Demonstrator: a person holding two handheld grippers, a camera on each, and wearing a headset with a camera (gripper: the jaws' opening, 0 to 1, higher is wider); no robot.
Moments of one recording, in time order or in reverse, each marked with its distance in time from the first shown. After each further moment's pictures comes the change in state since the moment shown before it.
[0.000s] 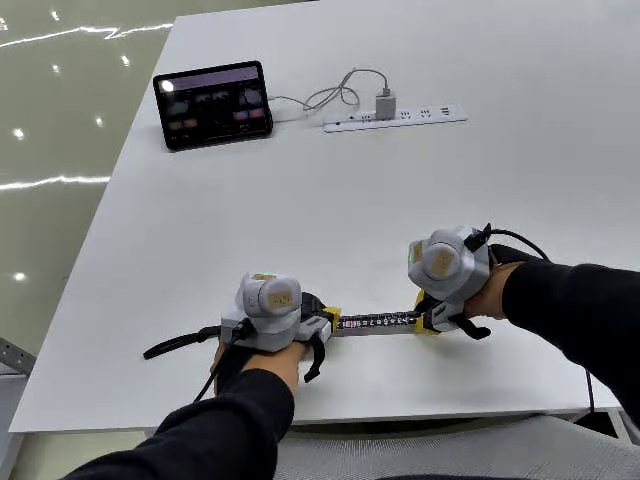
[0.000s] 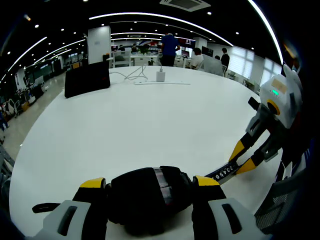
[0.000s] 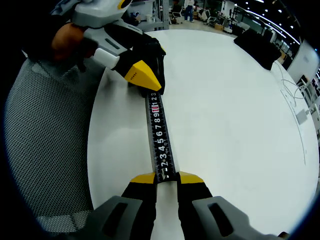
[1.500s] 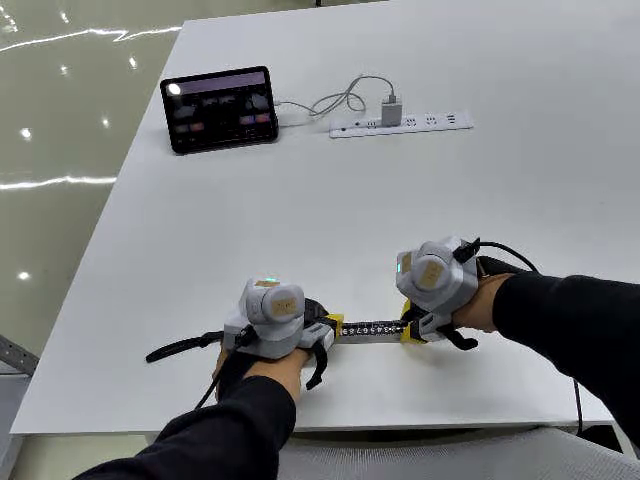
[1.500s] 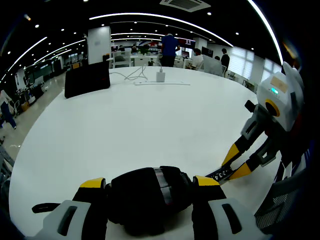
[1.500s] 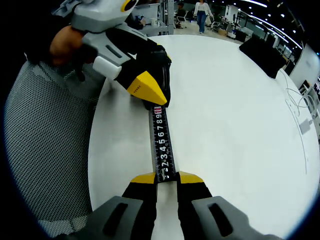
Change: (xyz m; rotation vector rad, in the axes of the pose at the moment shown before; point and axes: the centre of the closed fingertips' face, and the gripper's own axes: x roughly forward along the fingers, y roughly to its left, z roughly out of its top) left arm -0.001 0.000 0.000 0.000 -0.004 -0.001; right arm 0.009 0.004 0.020 -0.028 -0.047 0.019
